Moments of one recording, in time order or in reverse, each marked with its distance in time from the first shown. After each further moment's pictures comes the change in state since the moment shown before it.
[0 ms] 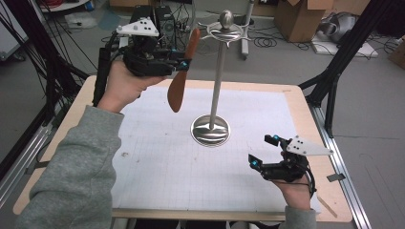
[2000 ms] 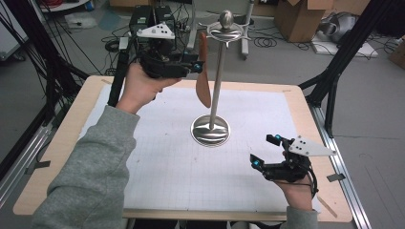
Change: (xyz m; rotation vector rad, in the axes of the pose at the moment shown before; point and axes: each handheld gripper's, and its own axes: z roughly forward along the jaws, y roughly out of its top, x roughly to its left) left arm -0.005 -0.005 0.031 -0.015 -0.010 -0.056; right arm 0.000 0.002 -0.005 -0.009 -0.006 -0.006
